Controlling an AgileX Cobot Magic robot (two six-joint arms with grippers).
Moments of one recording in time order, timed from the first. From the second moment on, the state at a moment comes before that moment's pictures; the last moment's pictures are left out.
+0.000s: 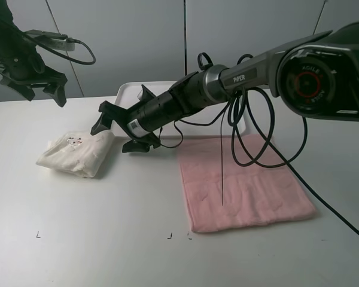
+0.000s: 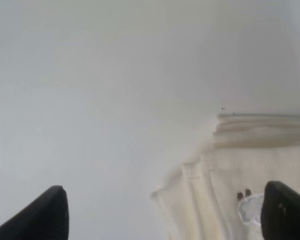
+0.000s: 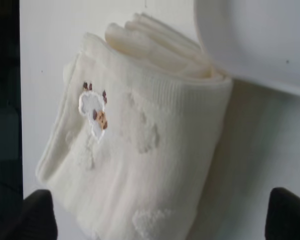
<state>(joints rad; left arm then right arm) -0.06 2.05 -1.66 0.06 1.01 0.16 0.65 2.47 -1.71 1.40 0.64 -0.49</state>
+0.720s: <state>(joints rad) -0.06 2.05 -1.66 0.05 1.01 0.16 0.76 2.53 -1.74 1.45 0.47 -0.53</state>
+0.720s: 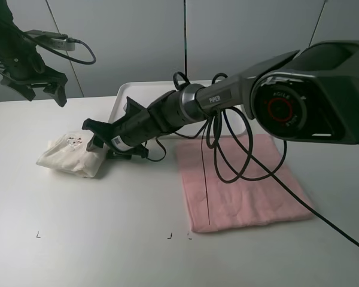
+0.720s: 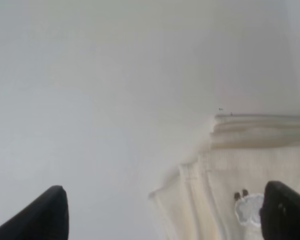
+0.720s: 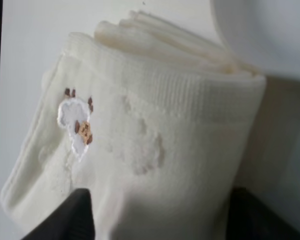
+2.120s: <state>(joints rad) -0.06 2.05 -1.66 0.01 1.02 0.16 0.35 2.43 -1.74 1.11 0.46 -0.38</state>
